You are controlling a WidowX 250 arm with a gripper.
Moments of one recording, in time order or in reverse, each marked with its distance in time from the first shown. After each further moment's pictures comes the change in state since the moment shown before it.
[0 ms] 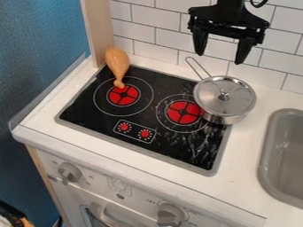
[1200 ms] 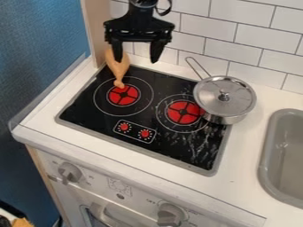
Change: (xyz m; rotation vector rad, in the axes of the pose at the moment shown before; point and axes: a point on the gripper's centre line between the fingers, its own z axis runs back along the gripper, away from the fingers) arm -0.026 0.138 -0.029 0.237 0.015 0.501
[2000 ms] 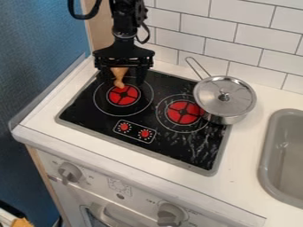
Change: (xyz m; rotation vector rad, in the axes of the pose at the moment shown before) arm 0.006 0.015 -0.070 -0.024 0.102 -0.020
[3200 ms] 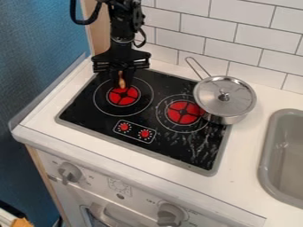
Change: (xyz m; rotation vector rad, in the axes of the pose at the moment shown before) arm 0.004 0.005 -0.013 0.027 0.009 0.127
